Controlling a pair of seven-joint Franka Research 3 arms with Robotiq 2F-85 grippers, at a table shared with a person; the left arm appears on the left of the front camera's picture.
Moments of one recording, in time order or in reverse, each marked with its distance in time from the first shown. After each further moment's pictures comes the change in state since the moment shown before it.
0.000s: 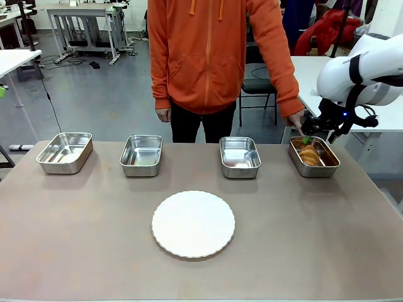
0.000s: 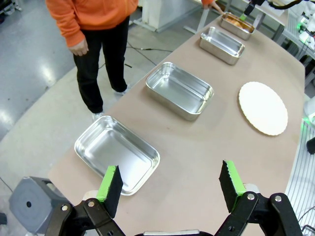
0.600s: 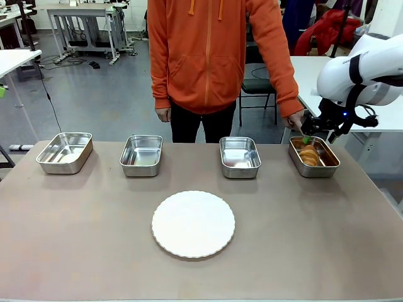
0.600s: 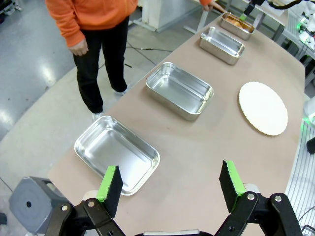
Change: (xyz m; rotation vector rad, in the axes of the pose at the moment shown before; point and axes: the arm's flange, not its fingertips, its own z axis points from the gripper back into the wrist) left arm 0.000 0.000 0.000 0.000 0.000 0.000; right arm 0.000 0.000 0.000 0.000 -0.002 0.000
